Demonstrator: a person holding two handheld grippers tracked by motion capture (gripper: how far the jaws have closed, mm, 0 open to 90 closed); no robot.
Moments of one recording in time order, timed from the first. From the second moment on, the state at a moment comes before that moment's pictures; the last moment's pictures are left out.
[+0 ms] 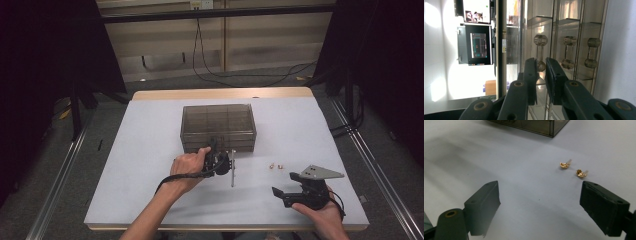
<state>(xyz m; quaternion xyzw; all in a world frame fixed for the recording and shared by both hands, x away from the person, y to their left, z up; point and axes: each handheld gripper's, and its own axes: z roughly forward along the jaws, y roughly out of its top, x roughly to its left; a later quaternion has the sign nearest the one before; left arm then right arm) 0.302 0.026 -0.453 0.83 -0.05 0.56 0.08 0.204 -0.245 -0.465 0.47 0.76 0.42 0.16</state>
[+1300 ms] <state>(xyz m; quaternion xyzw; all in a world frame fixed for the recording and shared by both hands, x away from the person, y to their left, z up) 0.296 0.022 -0.458 0.82 -0.04 0.57 0.08 0.205 -0.244 -0.465 0.46 0.76 0.42 0.16</state>
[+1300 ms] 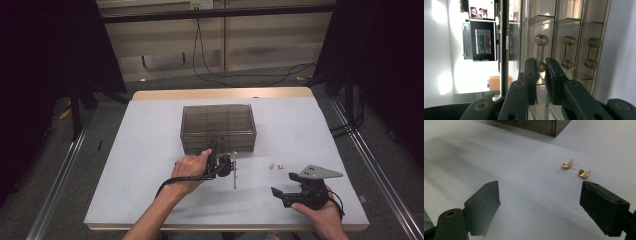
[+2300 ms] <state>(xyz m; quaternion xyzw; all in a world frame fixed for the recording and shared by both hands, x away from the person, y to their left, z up) 0.293 0.023 -0.468 0.80 -0.06 0.60 0.04 0.206 -0.243 -0.466 0.47 0.76 0.42 0.16</state>
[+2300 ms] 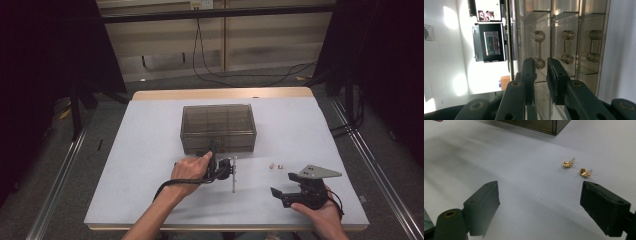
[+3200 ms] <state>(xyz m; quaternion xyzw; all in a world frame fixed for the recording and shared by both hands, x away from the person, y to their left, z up) 0.278 0.023 -0.467 0.79 -0.06 0.60 0.05 0.207 -0.242 -0.467 0.46 0.77 0.42 0.15</state>
